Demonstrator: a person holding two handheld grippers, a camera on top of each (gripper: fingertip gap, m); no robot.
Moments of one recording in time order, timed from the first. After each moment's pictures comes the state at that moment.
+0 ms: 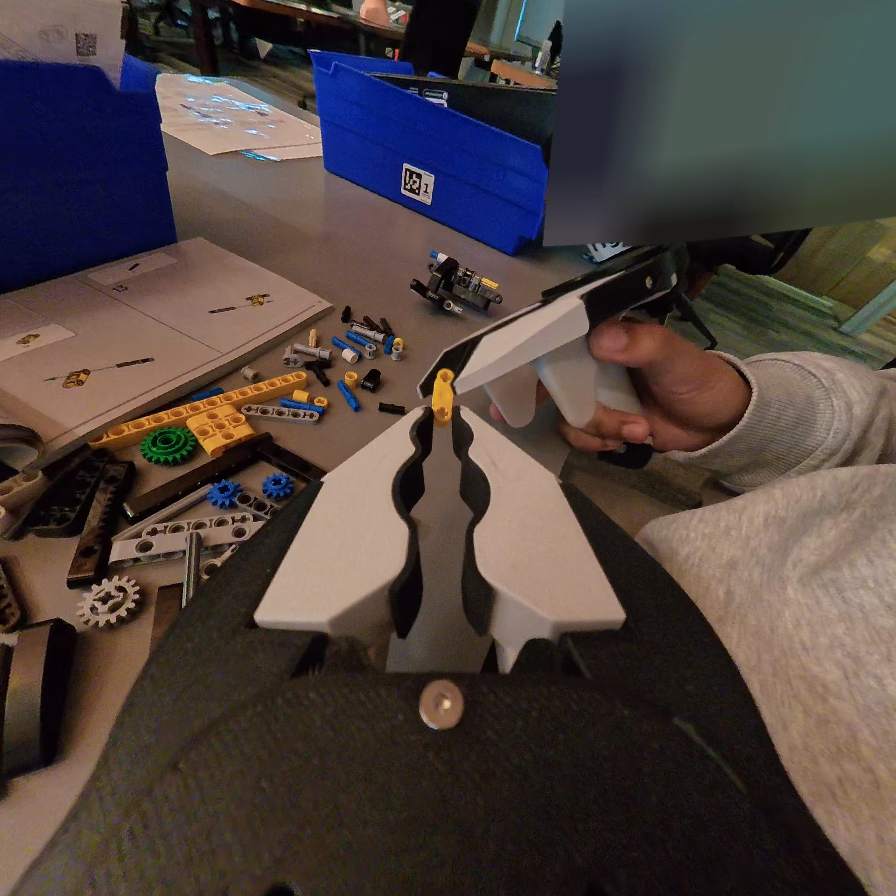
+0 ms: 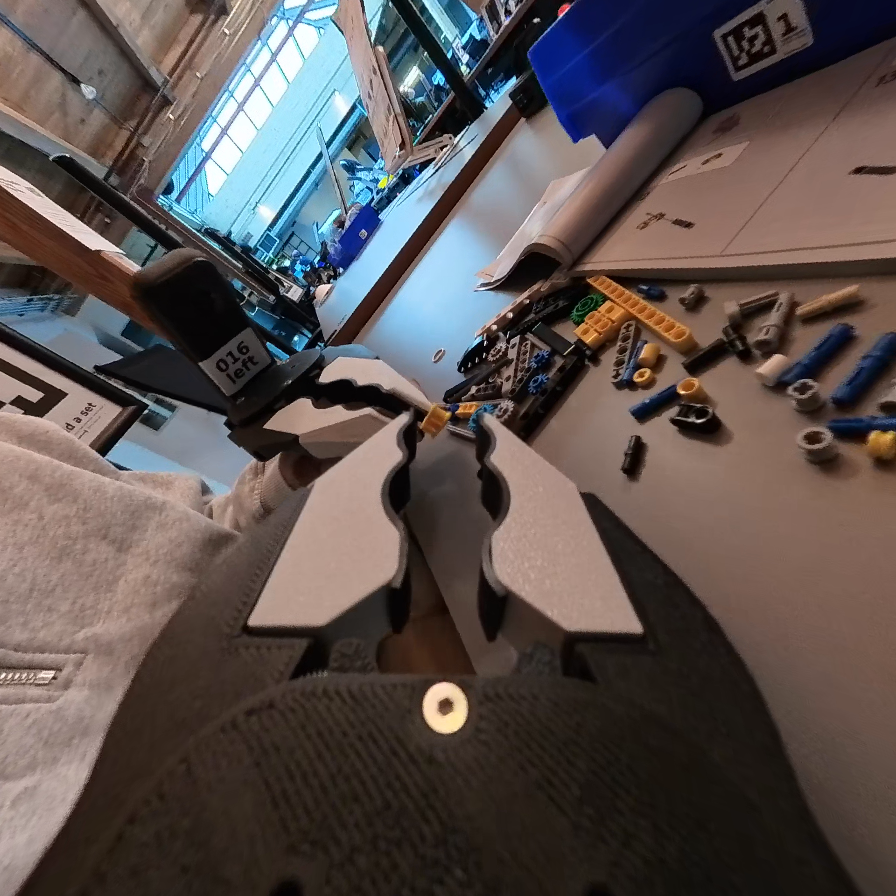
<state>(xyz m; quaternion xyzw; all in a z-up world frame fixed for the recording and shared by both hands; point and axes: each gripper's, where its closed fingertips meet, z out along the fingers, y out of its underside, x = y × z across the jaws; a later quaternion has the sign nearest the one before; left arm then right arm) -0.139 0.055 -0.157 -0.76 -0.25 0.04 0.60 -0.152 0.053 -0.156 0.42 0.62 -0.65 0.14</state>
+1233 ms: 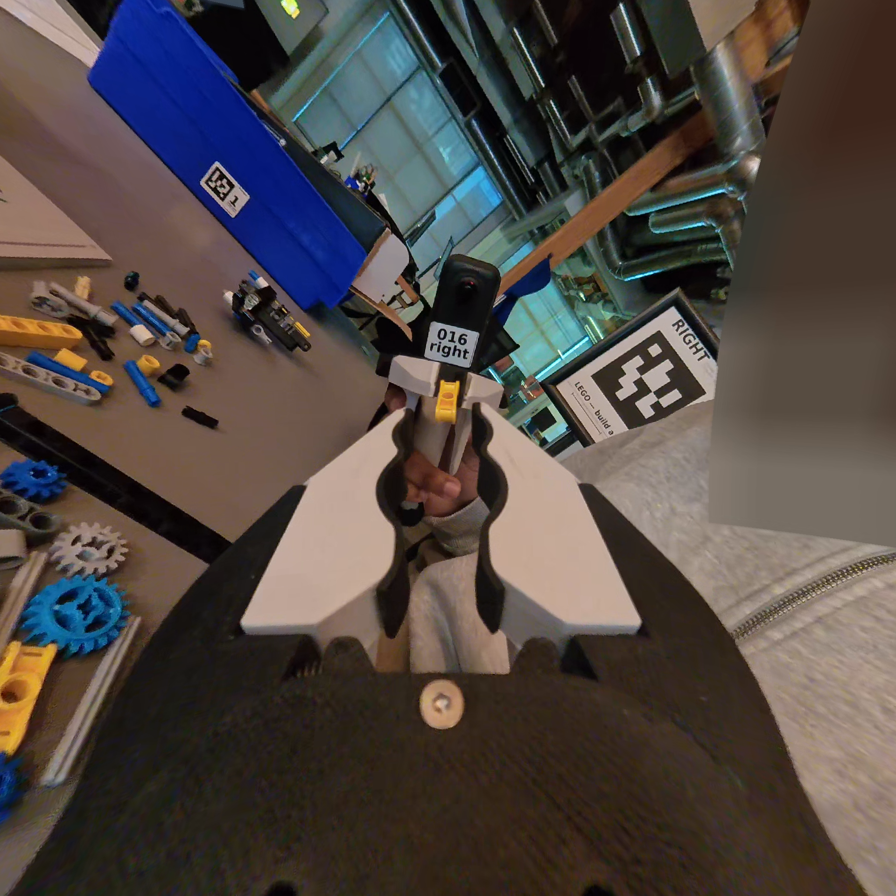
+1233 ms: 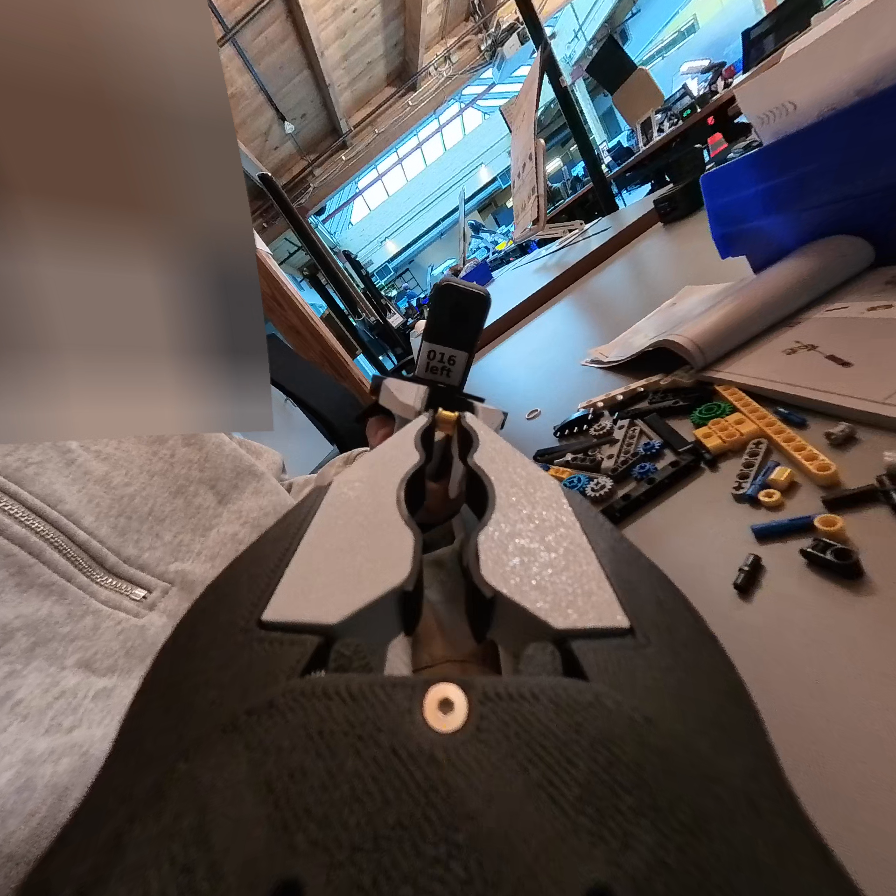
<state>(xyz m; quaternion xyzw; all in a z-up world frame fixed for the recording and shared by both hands) -0.118 0.051 -0.110 -0.58 -0.29 -0.32 0.69 -0.125 0.044 -0.104 0.28 0.59 -0.74 0.13</state>
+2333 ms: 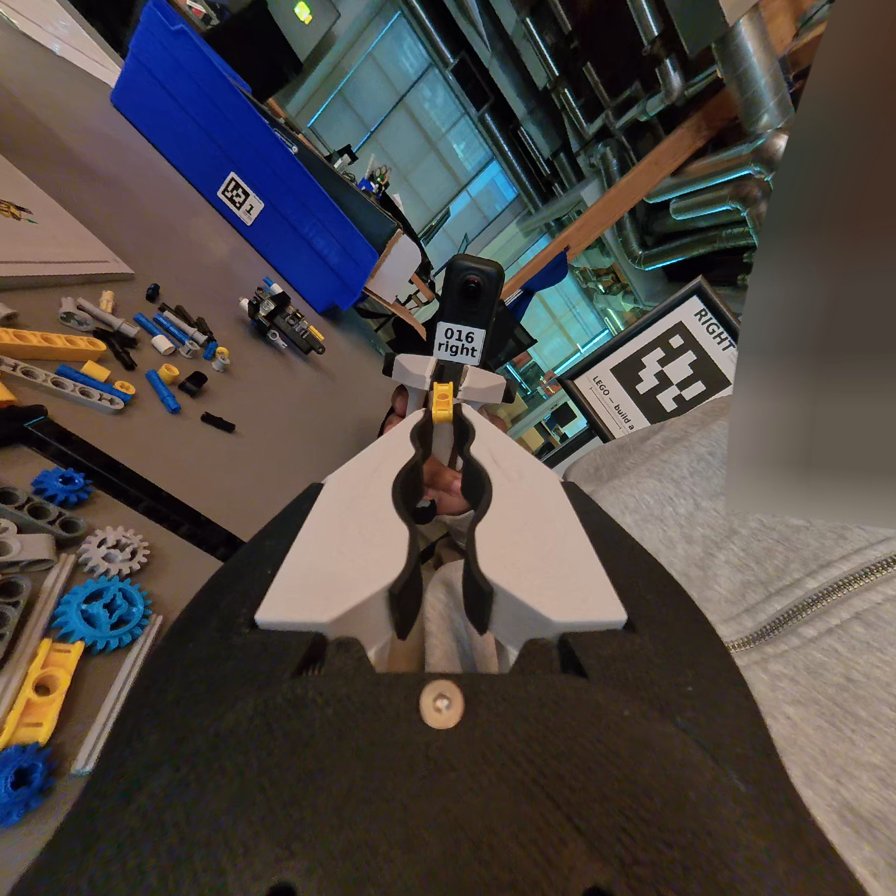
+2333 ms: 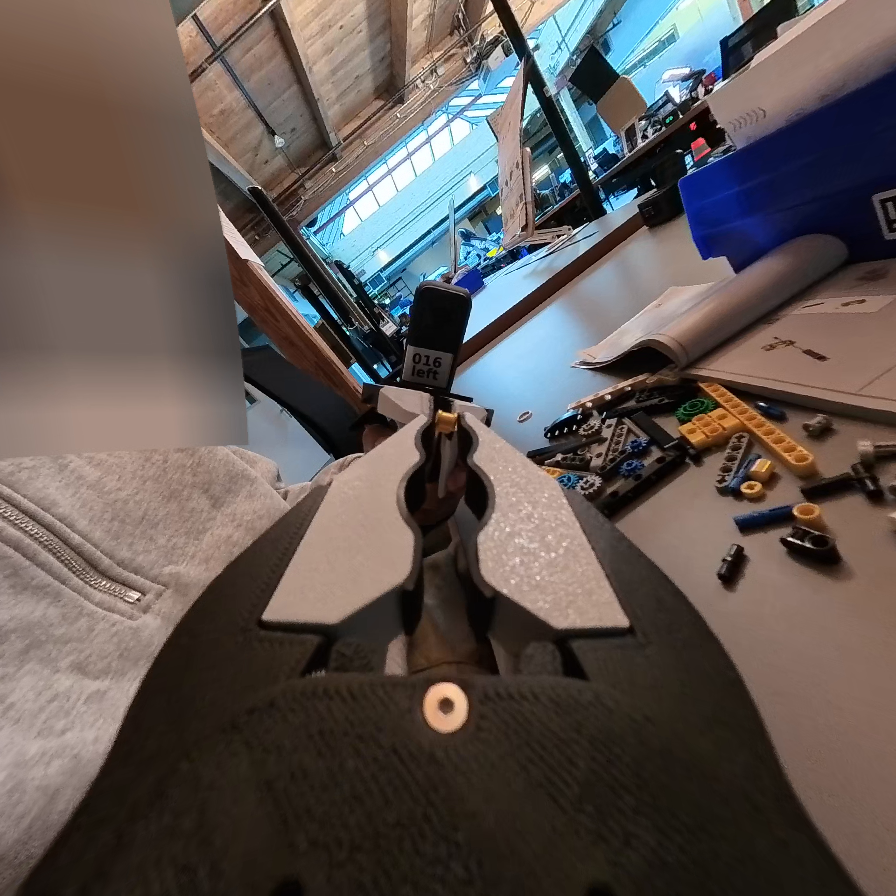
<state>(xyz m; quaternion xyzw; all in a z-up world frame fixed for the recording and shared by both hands) -0.120 0.050 -0.112 -0.59 -0.29 -0.30 0.69 -0.130 0.048 -0.106 0.29 0.59 -0.74 0.13</state>
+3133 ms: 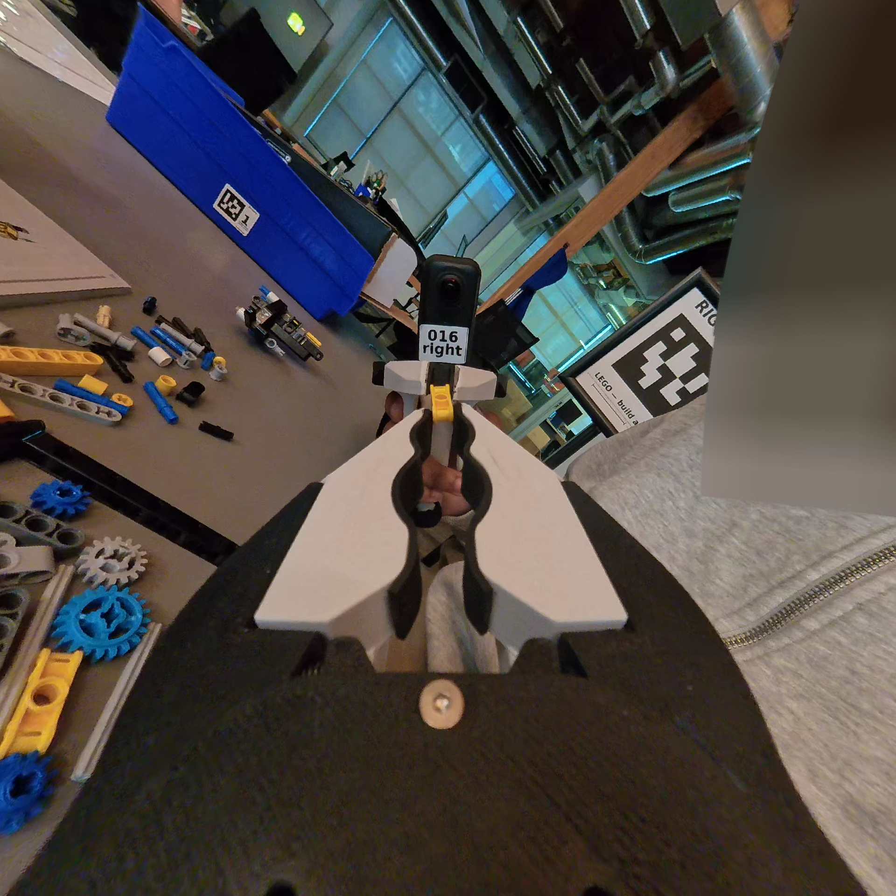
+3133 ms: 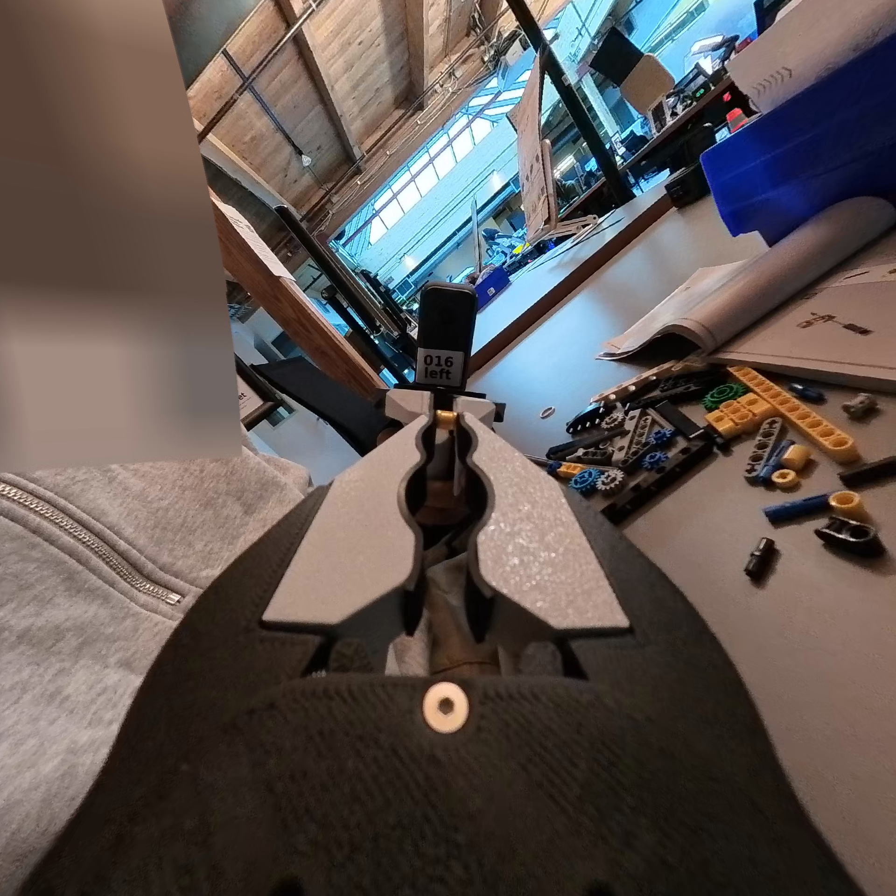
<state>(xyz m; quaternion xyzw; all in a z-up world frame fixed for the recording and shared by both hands) -0.118 0.050 -0.109 -0.60 -0.28 -0.29 0.70 -0.128 0.048 -0.105 0.29 0.57 -0.75 0.18</state>
